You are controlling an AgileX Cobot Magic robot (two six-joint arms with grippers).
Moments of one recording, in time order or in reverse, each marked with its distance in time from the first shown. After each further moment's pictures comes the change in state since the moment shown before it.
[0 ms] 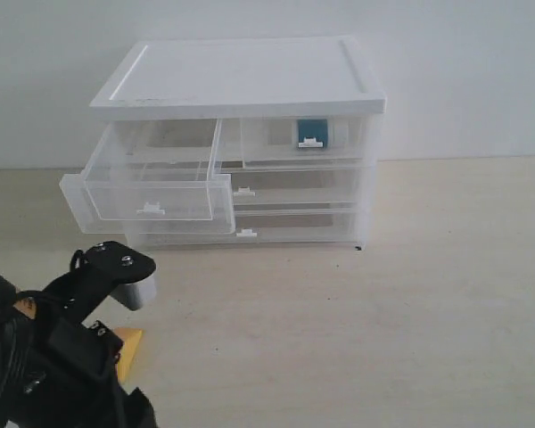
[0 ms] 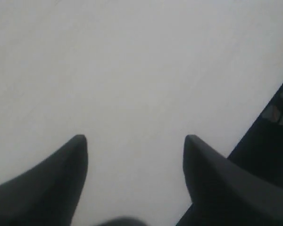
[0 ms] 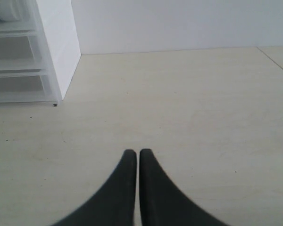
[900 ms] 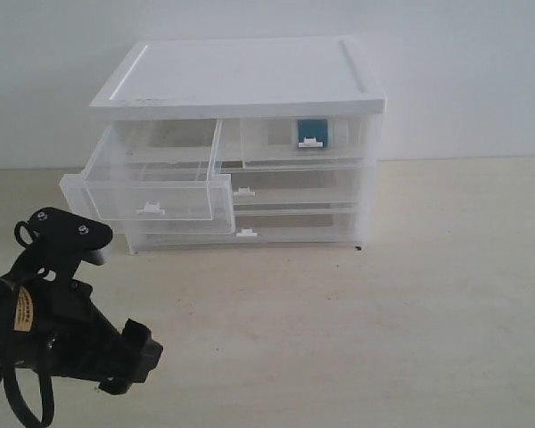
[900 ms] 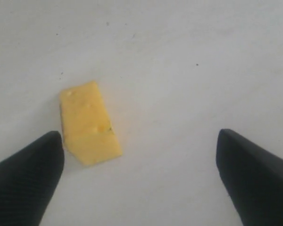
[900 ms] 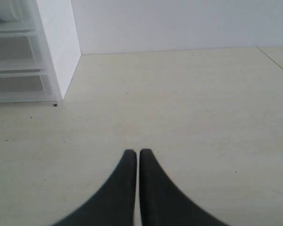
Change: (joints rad) left arm 0.086 0.087 0.130 0.731 -0.569 -0.760; right arm 0.000 0.000 0.000 0.000 0.000 0.000
